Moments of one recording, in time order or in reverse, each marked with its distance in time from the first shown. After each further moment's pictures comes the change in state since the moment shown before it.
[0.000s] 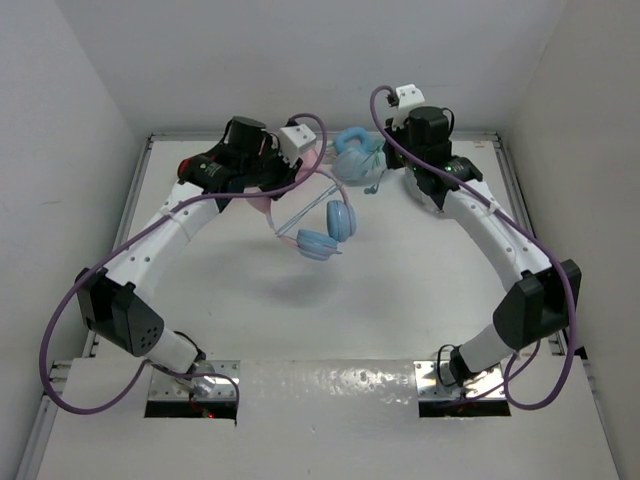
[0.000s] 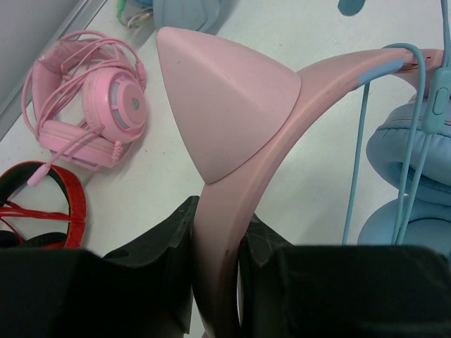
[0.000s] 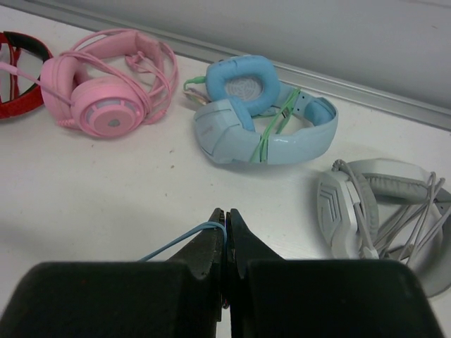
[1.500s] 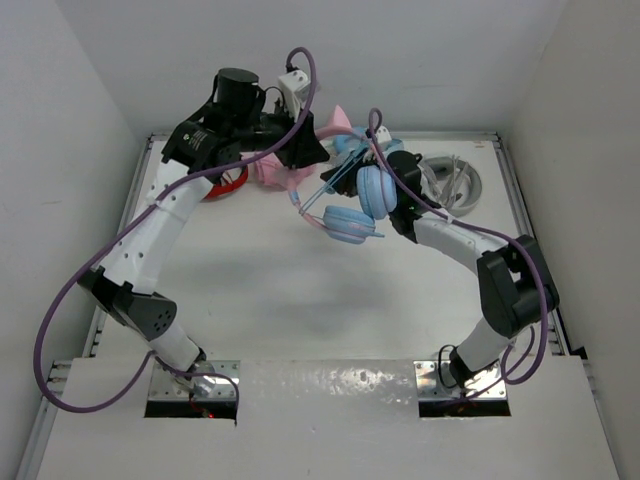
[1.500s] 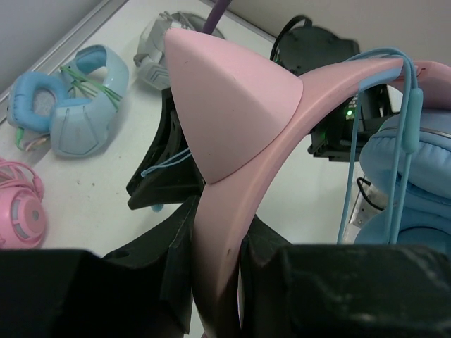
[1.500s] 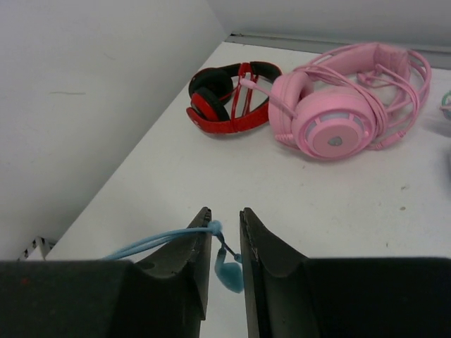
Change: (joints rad) left arm -0.031 0.113 0.455 -0.121 0.354 -0.306; right arm 0.100 0.101 -0.375 0.782 -0.454 0.455
